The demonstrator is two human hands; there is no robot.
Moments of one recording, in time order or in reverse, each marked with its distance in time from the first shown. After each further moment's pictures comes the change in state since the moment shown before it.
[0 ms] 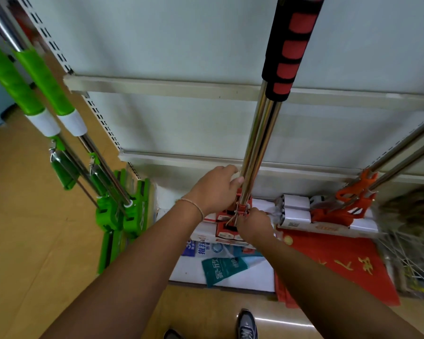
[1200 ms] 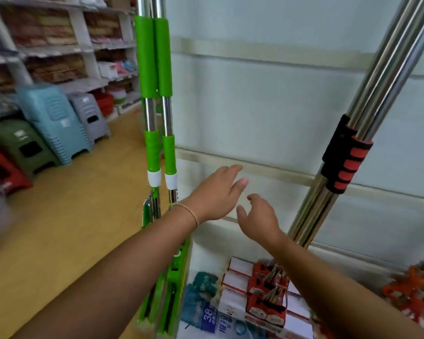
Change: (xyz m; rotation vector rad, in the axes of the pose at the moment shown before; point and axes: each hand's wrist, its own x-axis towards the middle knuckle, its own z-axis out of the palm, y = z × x) left_hand -0.071 -0.034 -0.184 0.053 0.366 0.107; right_hand -0.066 -0.224 -0.098 0.054 0.266 -0.556
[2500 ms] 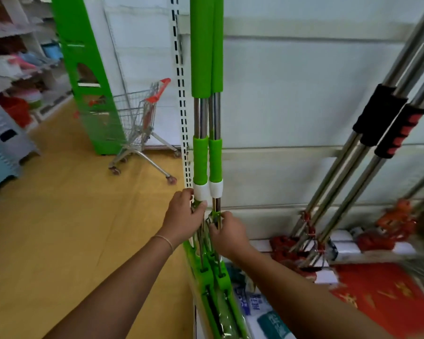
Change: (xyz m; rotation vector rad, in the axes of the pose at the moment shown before) left_hand -0.021 -0.263 -0.035 -0.223 0.025 -0.132; right_hand -0.002 -0.166 0.185 0.148 0.013 0.356
